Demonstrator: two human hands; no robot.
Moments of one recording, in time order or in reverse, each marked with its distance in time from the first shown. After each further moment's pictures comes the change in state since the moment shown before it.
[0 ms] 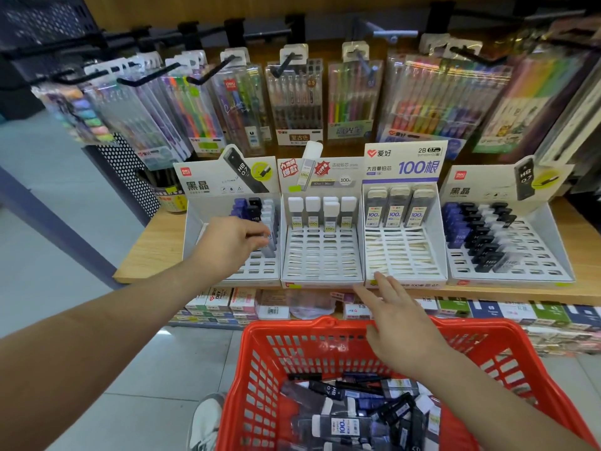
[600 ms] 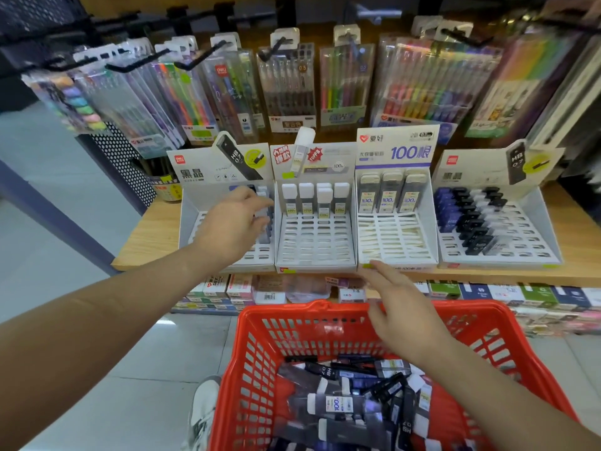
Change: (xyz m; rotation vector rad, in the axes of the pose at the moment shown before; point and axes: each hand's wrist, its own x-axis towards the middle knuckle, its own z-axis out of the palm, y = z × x) left_hand 0.002 0.014 0.006 0.223 0.071 0.159; right_hand -0.014 0.015 0.004 0.193 0.203 -0.095
